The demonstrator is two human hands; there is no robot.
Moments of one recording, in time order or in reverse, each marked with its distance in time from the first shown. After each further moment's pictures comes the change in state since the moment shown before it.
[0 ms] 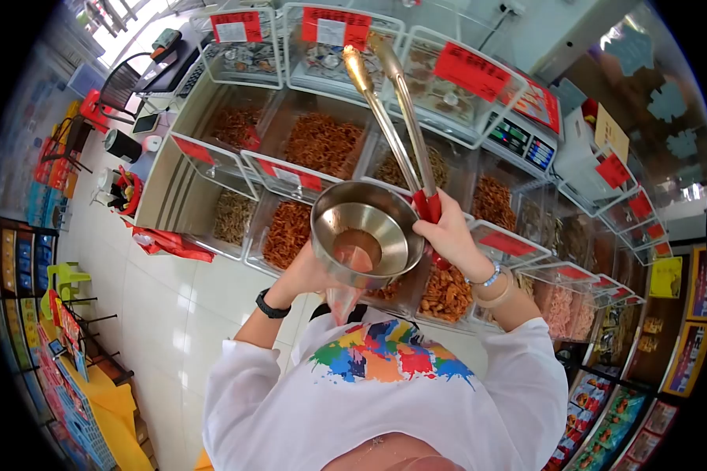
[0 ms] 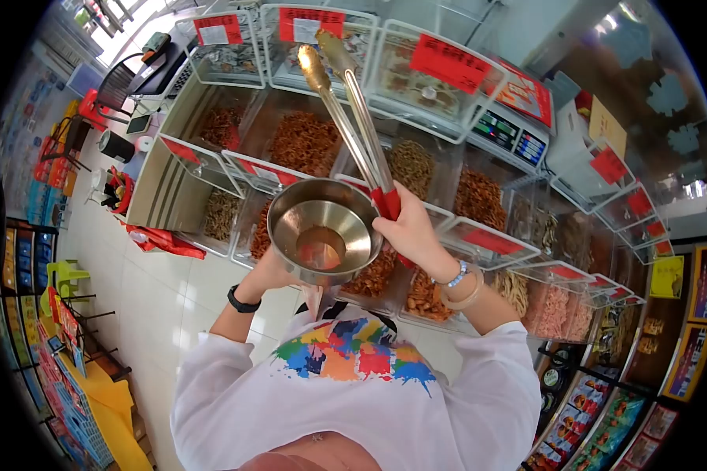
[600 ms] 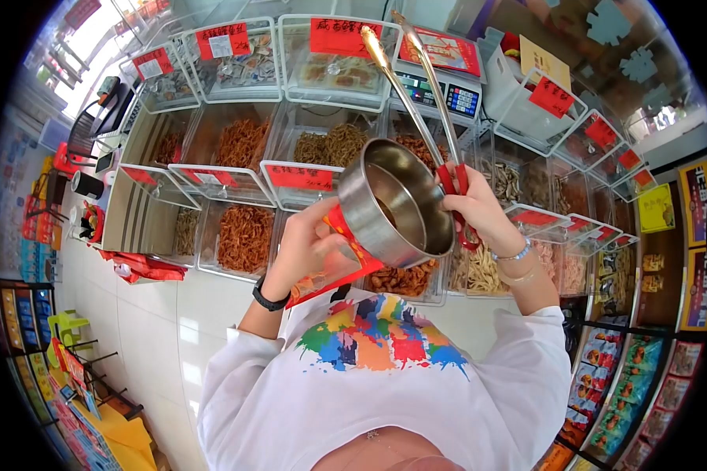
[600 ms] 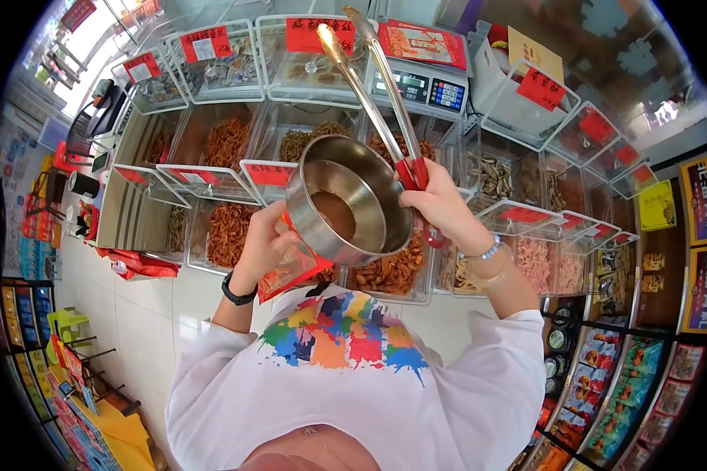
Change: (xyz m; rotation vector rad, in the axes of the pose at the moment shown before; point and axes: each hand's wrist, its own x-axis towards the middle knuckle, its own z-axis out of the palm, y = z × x) left_hand 0.046 0.053 0.170 0.334 -0.021 0.255; right_hand -0.132 0.039 -0.201 0.006 0.166 0.016
